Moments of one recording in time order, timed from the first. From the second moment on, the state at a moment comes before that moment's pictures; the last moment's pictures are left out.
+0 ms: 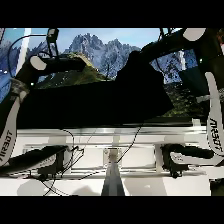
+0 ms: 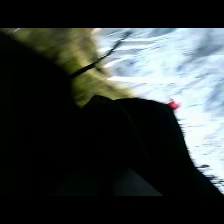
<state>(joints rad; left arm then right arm) -0.18 -1.35 1.11 0.92 -0.64 -1.11 0.24 -1.42 1.59 -1.11 1.29 1.08</state>
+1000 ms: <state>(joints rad) -0.43 -1.56 1.11 0.73 -0.72 -1.07 0.34 -0.91 0.86 -1.11 1.54 1.14</state>
